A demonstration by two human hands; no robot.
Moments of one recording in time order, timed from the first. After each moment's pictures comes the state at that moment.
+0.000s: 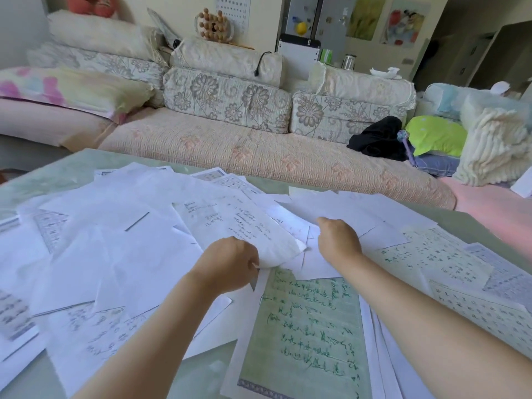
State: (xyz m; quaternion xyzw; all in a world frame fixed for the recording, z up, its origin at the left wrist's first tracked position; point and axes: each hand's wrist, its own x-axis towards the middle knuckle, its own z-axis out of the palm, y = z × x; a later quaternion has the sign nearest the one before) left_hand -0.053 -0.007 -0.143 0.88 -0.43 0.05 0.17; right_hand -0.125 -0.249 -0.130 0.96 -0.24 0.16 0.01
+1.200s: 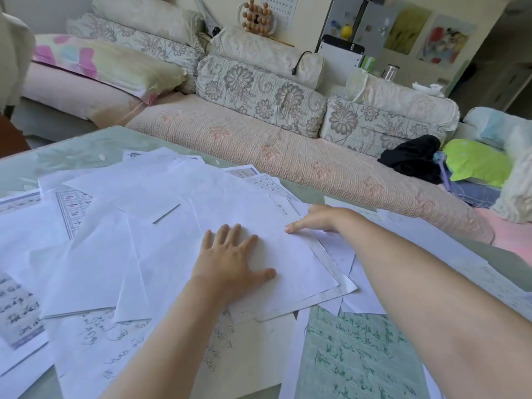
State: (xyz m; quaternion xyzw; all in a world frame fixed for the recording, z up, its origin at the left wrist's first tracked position) left_hand 0.009 0.026 -0.184 0.95 -0.30 0.01 0.13; right_hand 0.041 -0.226 -0.111 0.93 -0.31 -0.16 -0.13
